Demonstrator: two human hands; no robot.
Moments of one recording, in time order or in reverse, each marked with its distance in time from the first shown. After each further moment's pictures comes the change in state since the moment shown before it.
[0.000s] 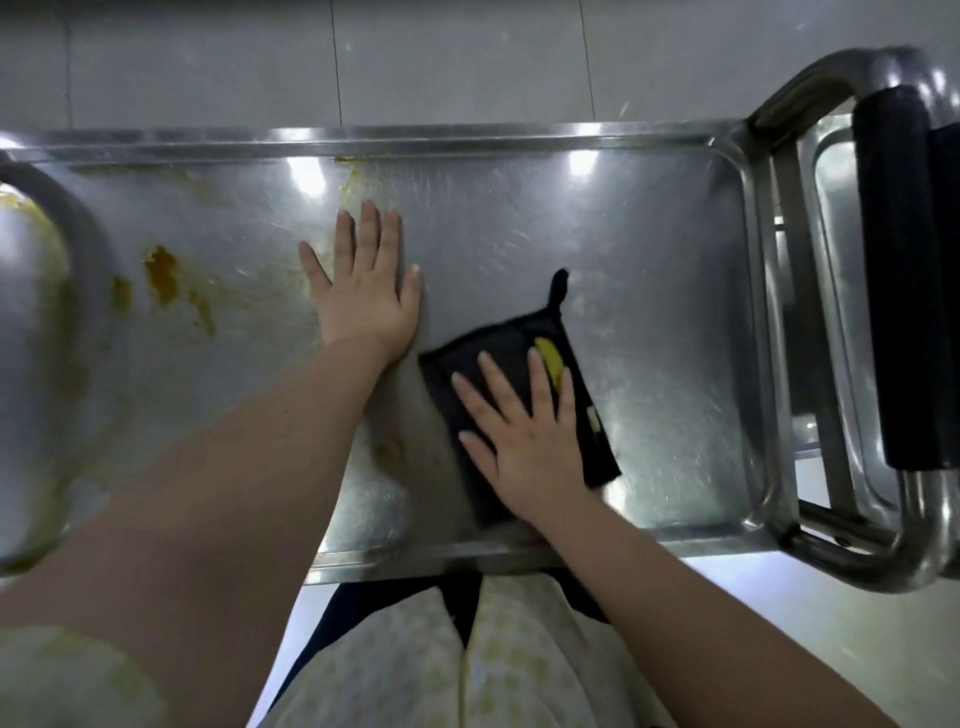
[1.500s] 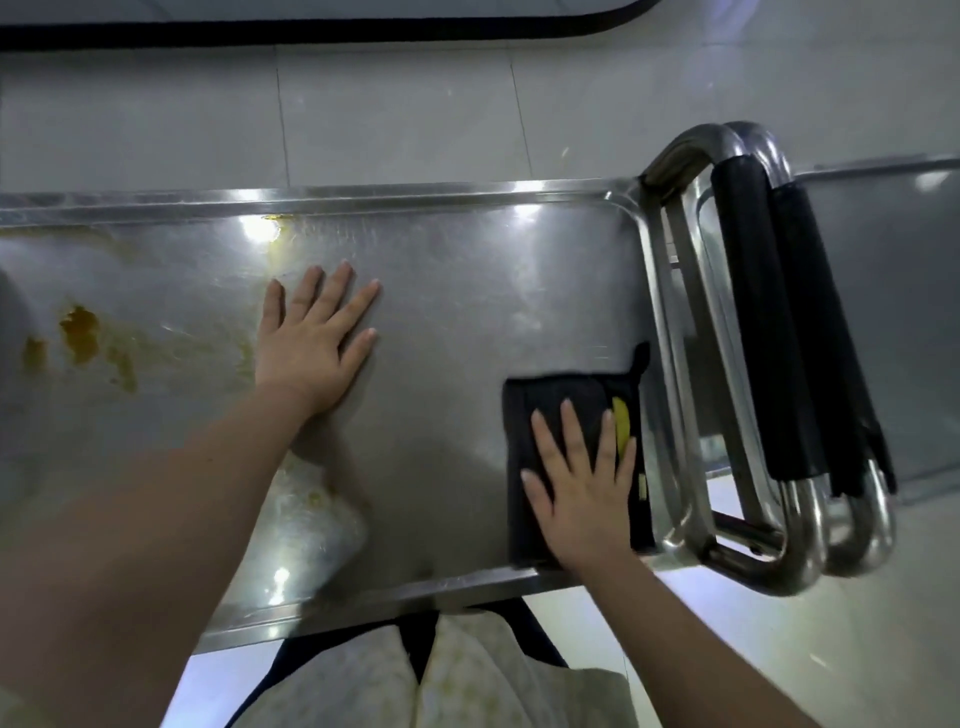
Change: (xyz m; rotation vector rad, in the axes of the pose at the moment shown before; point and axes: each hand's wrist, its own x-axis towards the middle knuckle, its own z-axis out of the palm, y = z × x) left_hand 0.002 0.002 -0.009 0.079 -0.037 0.289; right_hand -0.067 0.093 -0.018 -0.035 -0.117 0.383
